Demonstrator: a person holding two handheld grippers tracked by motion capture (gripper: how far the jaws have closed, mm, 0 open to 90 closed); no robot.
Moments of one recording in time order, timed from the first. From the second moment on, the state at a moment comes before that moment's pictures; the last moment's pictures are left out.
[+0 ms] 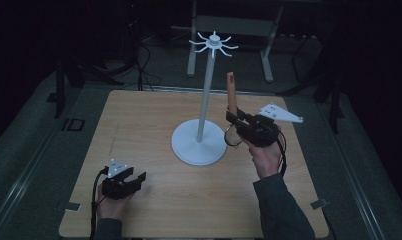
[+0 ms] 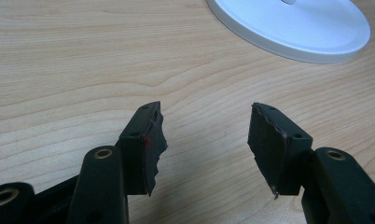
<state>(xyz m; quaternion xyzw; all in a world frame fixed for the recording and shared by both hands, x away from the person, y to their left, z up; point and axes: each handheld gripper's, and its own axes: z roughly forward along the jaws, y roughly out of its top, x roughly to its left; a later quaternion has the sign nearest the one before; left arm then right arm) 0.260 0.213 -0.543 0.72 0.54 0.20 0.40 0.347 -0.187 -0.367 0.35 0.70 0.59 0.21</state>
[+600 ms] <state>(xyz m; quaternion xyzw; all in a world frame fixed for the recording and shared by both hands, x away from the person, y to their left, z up) 0.260 0.213 -0.543 0.72 0.54 0.20 0.40 0.348 -0.185 -0.353 0.34 0.70 0.60 0.21</state>
